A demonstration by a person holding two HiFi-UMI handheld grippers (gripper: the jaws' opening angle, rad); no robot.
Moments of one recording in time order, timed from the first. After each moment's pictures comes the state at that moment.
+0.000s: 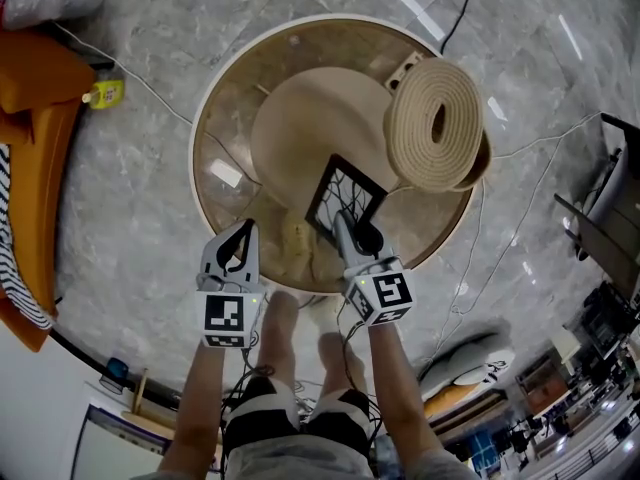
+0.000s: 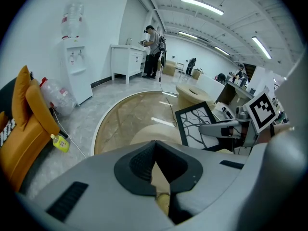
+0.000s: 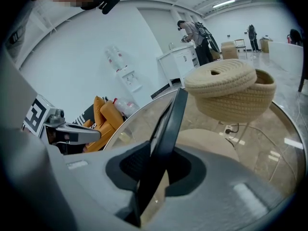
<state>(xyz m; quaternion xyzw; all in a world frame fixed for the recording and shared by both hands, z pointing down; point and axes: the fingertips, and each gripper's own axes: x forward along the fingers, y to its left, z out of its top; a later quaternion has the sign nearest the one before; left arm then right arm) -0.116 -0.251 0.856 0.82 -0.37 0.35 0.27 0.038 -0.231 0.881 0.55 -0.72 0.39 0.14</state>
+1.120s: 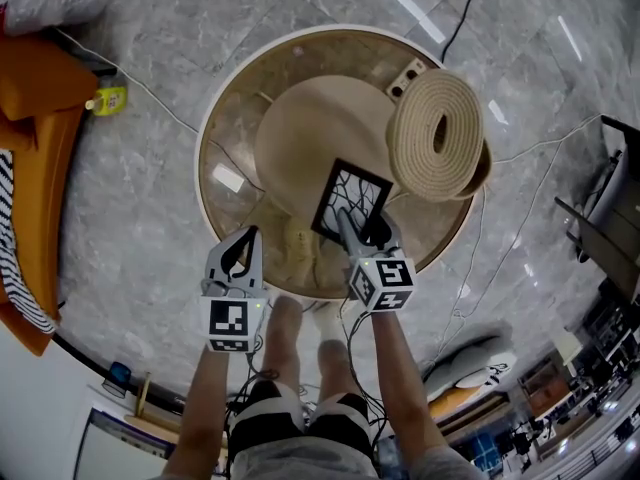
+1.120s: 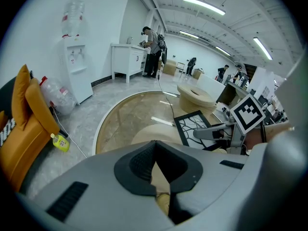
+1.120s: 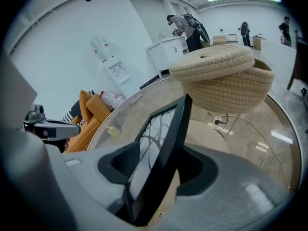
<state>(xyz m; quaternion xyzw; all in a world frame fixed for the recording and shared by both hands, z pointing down) -0.118 -0.254 0.852 0.82 -0.37 0.35 0.27 0.057 -0.235 0.916 0.57 -0.67 0.44 0.19</state>
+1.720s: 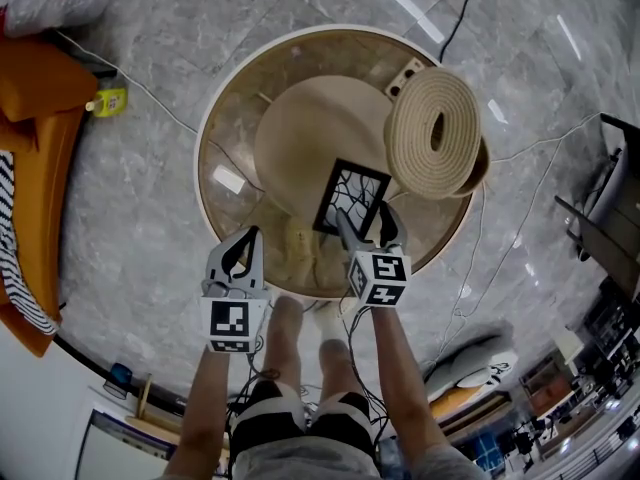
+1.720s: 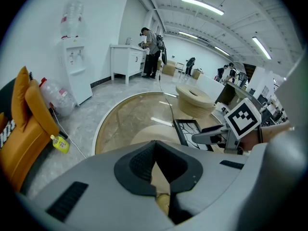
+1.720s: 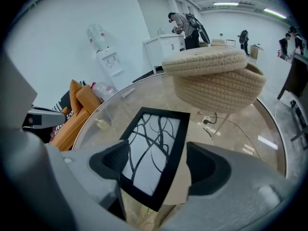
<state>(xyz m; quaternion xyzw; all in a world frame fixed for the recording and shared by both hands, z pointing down) -0.117 -0.256 0.849 0.82 -0.36 0.35 0.27 0.071 -0.227 0.932 0.60 -0.64 0.42 0.25</state>
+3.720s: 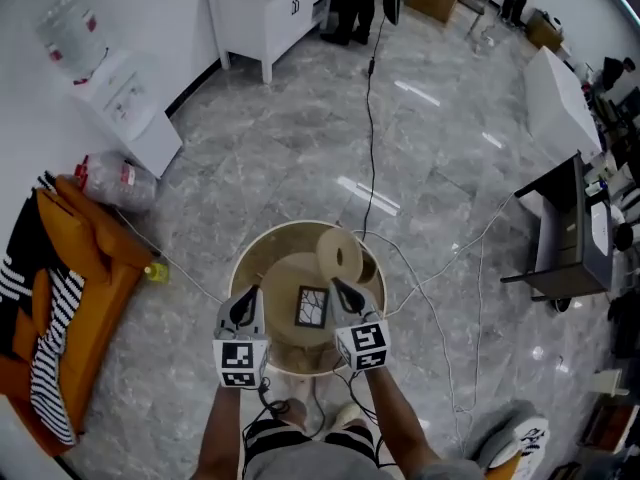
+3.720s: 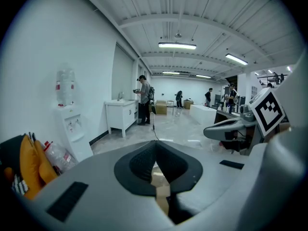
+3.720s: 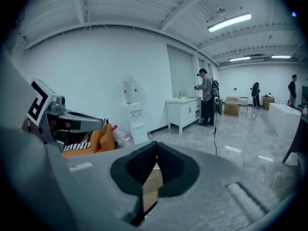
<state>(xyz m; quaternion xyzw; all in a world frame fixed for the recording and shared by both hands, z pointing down) -0.067 -0.290 0.398 0.89 -0.40 0.19 0.10 0.086 -0.257 0.409 0.62 -0.75 0.16 0.14</state>
